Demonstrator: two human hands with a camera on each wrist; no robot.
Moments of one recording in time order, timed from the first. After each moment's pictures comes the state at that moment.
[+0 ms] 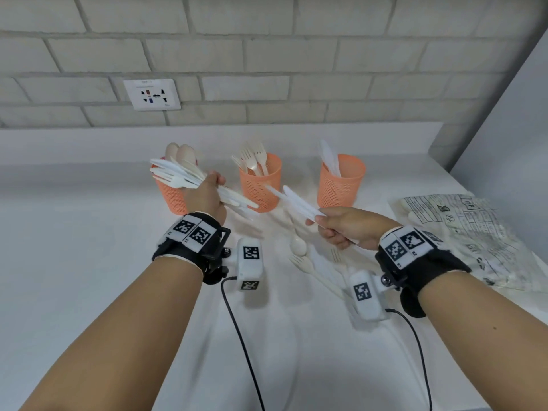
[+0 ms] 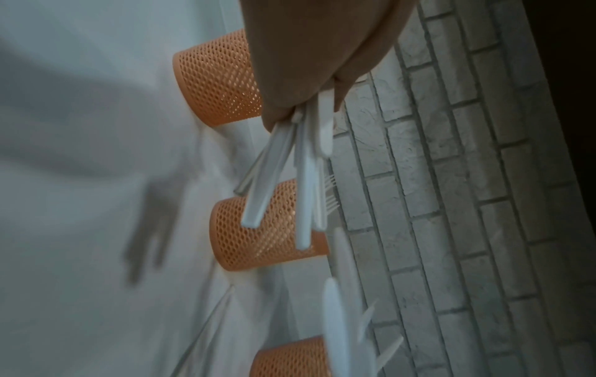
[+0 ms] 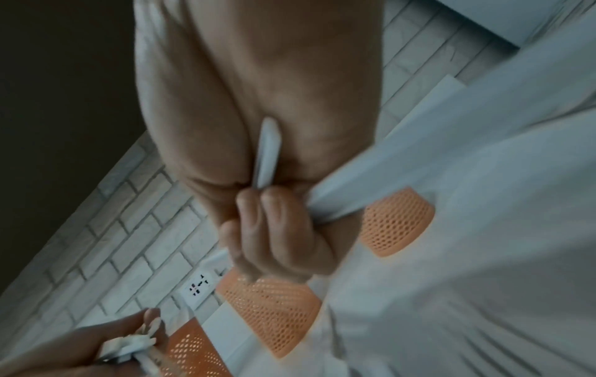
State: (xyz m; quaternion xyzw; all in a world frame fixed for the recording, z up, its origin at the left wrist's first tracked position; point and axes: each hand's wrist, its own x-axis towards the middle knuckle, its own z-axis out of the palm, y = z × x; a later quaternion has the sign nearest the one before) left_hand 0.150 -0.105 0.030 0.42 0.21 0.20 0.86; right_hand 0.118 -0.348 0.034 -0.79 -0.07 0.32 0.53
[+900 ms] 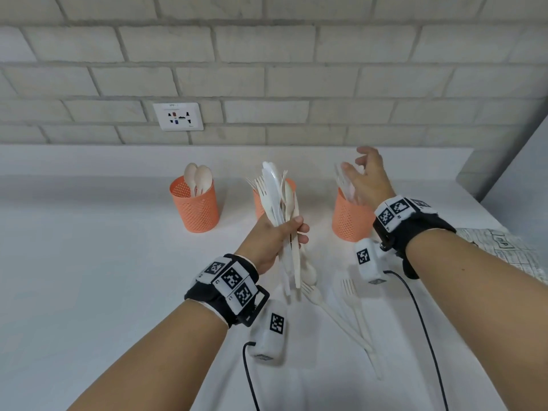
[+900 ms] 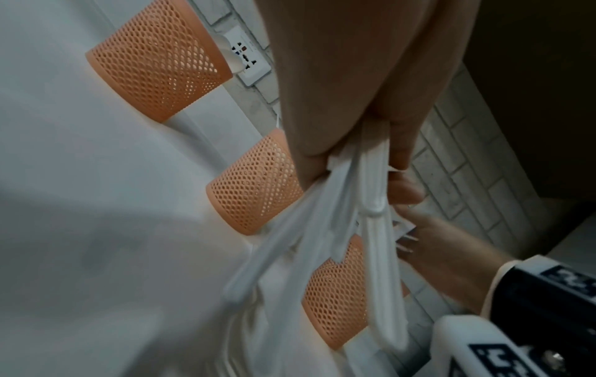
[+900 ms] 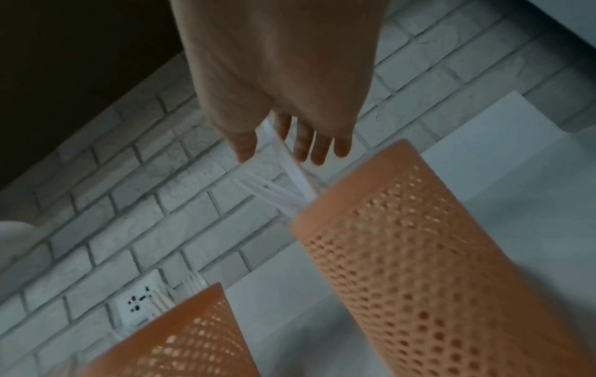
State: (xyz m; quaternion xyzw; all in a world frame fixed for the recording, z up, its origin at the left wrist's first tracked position) left_hand 0.120 -0.164 0.027 0.64 -0.01 -0.07 0.77; right_hand 0.236 -0.355 0.055 -0.85 -0.03 -0.14 0.50
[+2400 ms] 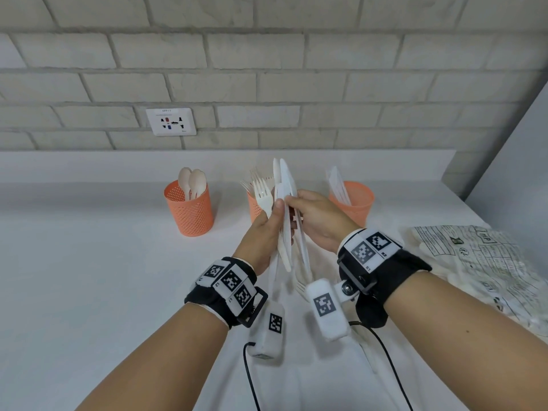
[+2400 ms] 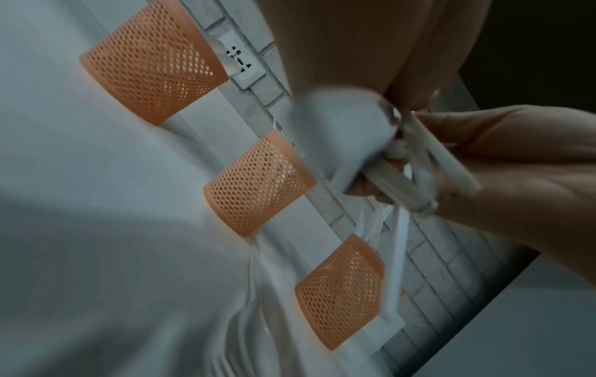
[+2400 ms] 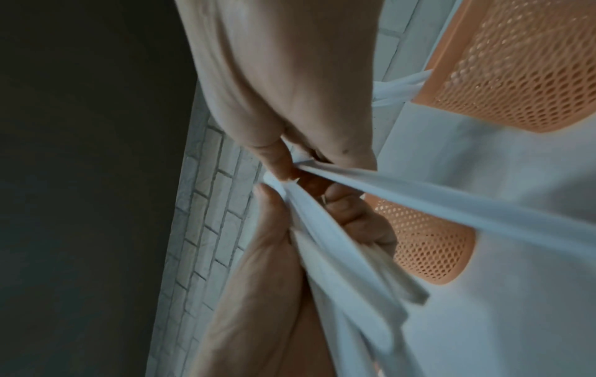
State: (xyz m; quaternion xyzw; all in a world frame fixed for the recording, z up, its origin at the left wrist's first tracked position) left_hand 0.112 -0.168 0.033 0.66 -0.06 -0.01 0.75; right_hand 0.130 -0.274 0.080 -0.70 -0.06 0.15 0.70
